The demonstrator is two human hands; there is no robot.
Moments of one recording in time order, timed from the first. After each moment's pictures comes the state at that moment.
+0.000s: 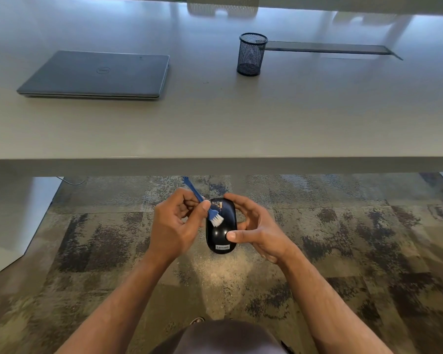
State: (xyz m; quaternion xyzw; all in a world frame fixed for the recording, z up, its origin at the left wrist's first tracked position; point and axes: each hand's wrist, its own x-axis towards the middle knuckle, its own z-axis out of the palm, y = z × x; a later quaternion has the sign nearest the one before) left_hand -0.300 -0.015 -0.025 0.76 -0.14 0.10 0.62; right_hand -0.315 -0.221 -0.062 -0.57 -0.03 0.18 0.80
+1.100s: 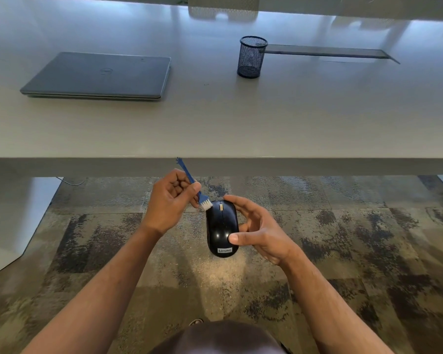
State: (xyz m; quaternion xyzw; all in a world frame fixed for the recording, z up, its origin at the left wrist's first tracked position) left_hand -0.258 -0.002 -0.022 0.77 -0.12 0.03 0.63; right_hand -0.321 -0.224 -0.055 -0.57 -0.05 0.19 0.80
